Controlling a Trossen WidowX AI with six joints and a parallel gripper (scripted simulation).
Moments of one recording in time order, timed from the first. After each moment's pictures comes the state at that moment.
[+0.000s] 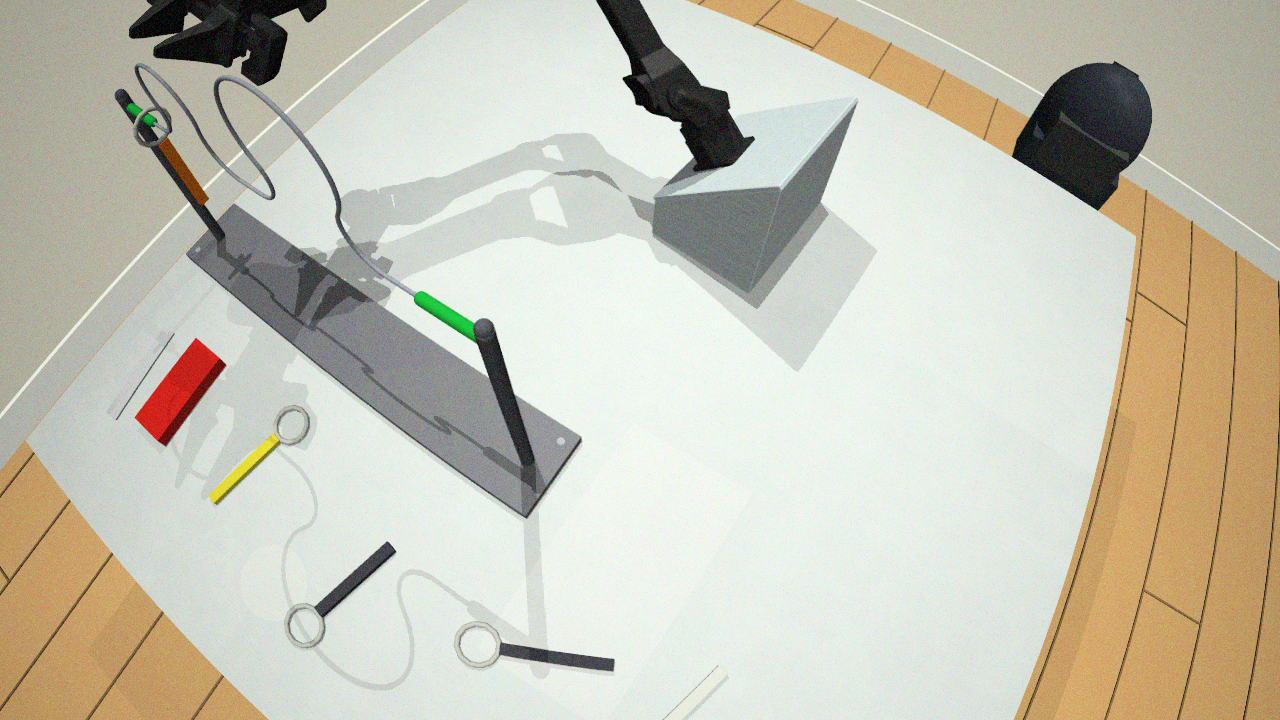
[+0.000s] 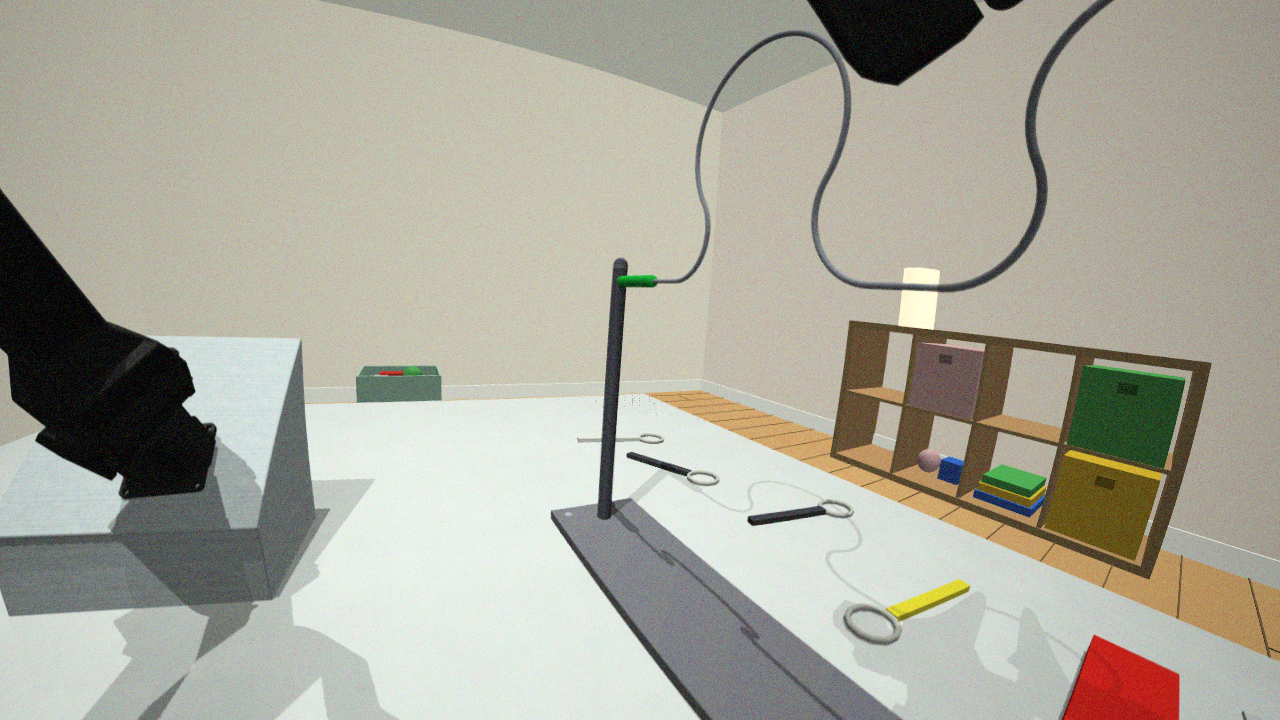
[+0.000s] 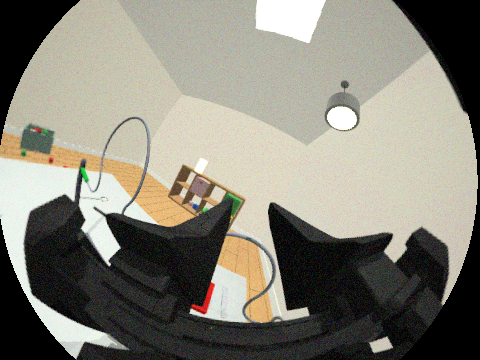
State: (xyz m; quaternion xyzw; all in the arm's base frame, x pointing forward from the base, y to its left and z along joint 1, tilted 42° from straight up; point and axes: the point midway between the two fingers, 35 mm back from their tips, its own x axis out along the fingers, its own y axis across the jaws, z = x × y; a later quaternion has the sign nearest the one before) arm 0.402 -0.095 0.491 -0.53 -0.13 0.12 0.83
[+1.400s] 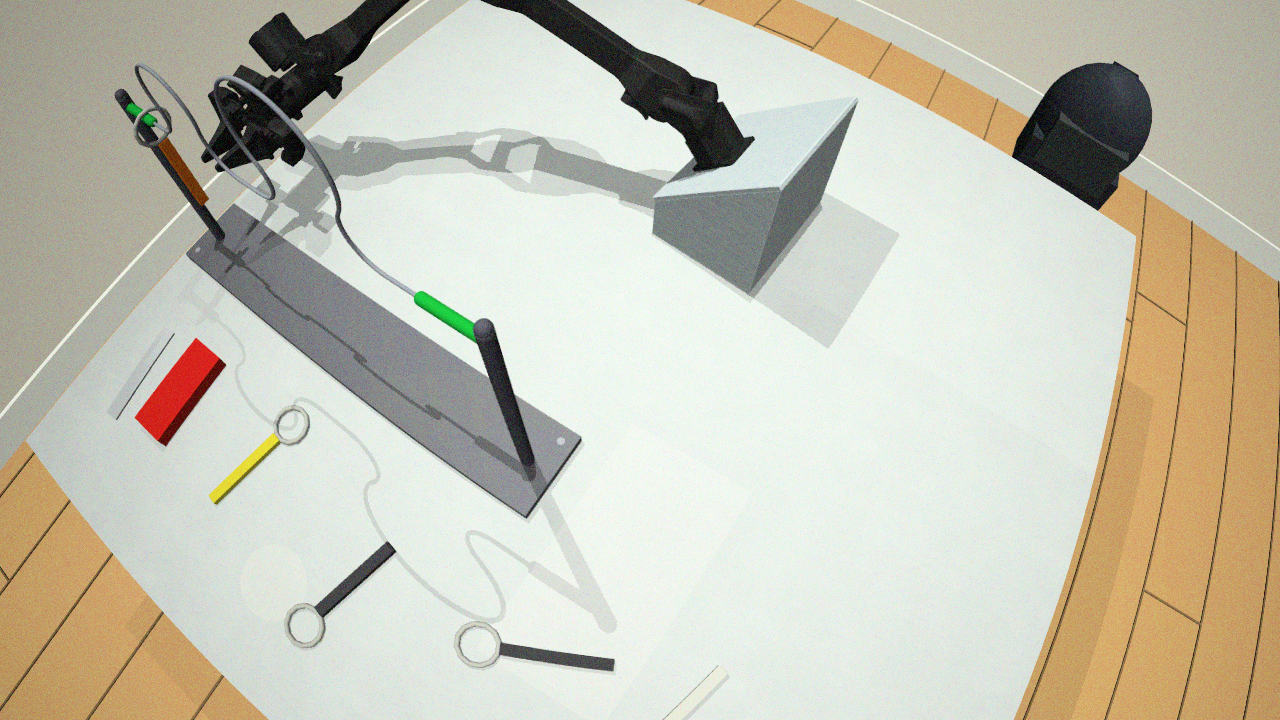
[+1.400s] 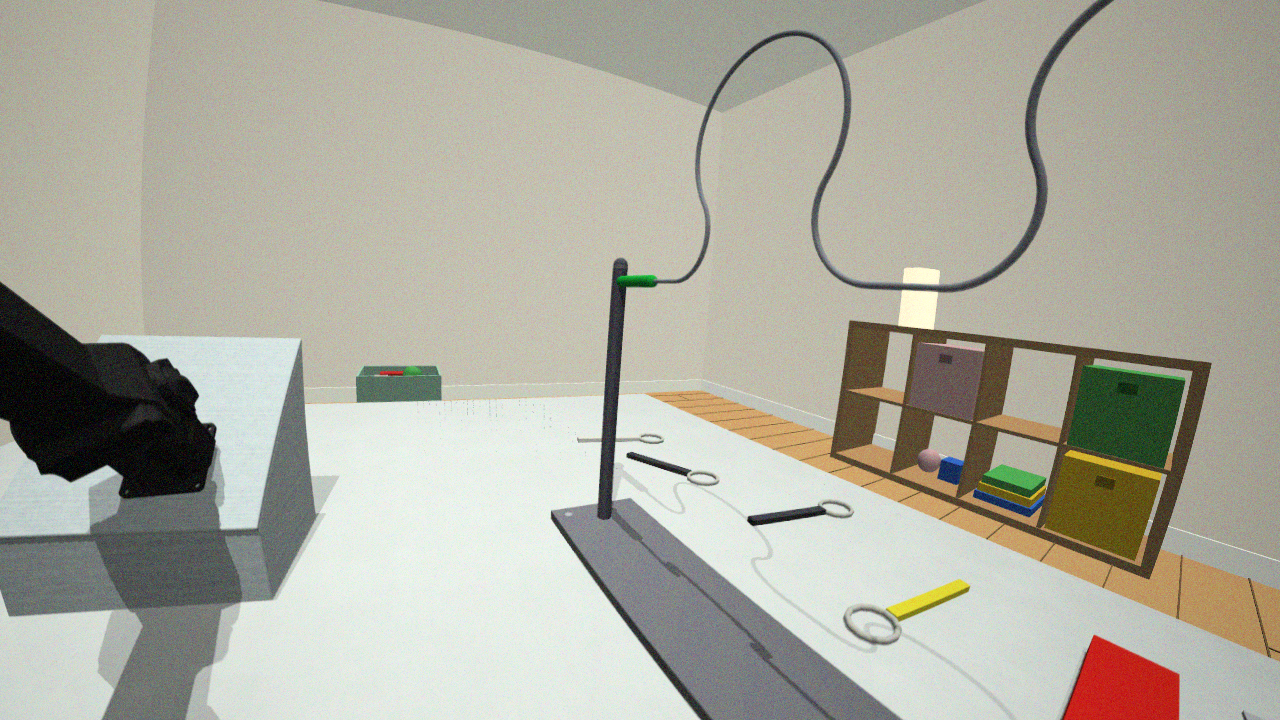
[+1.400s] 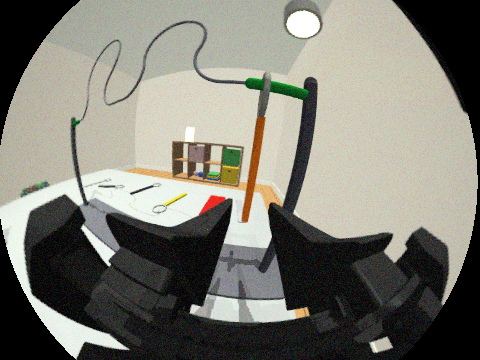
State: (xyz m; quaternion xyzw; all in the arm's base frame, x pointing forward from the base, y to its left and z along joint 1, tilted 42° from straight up) arm 0.363 -0.371 0.400 -0.39 0.01 0.01 0.92
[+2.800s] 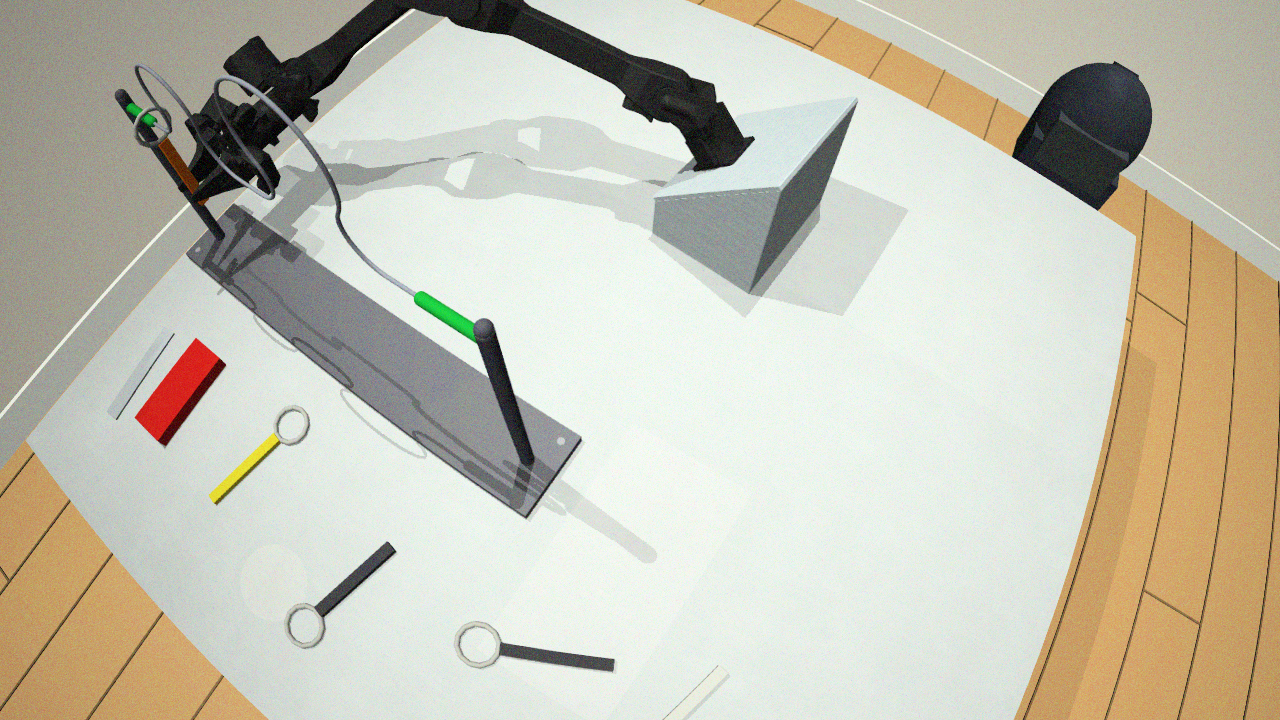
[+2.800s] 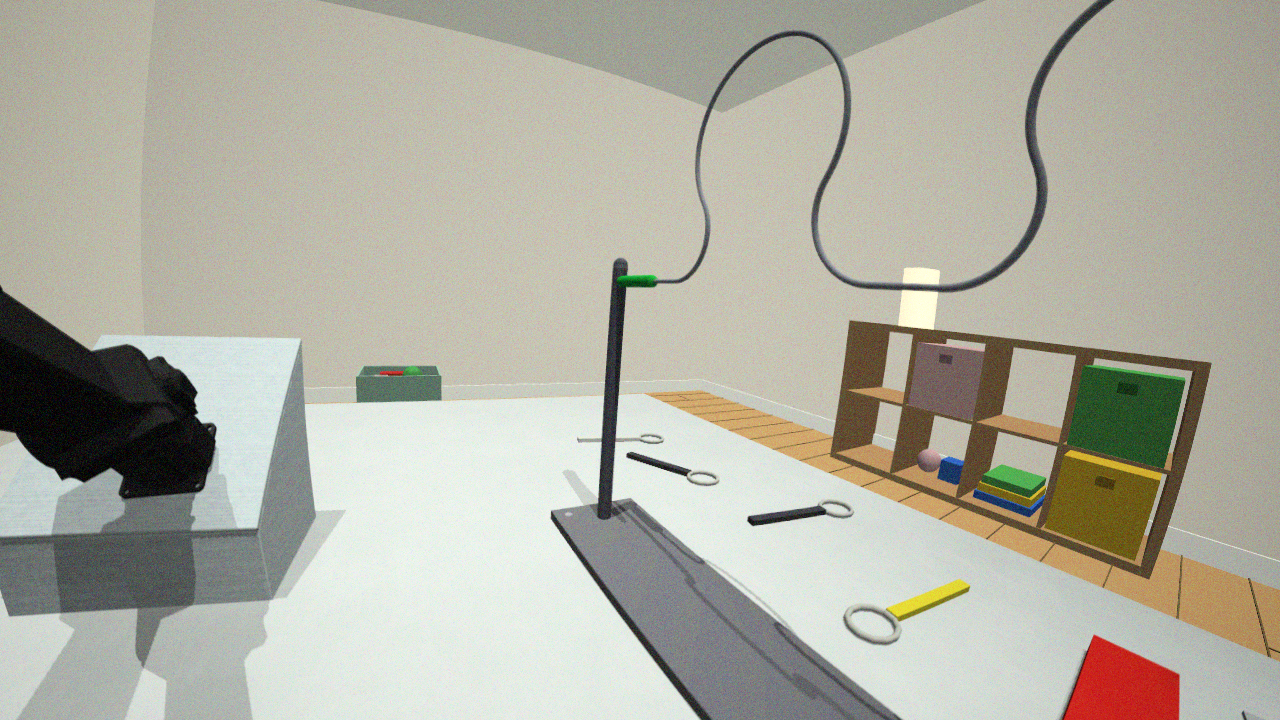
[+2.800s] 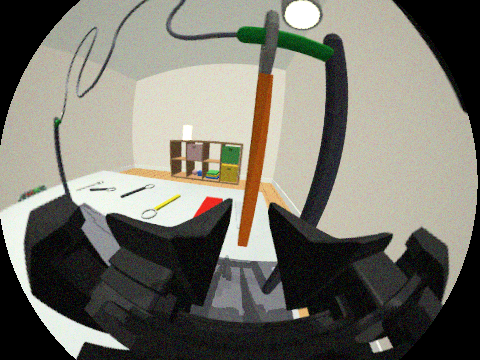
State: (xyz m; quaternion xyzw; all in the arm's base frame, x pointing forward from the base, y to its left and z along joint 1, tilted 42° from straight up) arm 0.409 -0.381 0.396 -0.38 0.02 0.00 0.92
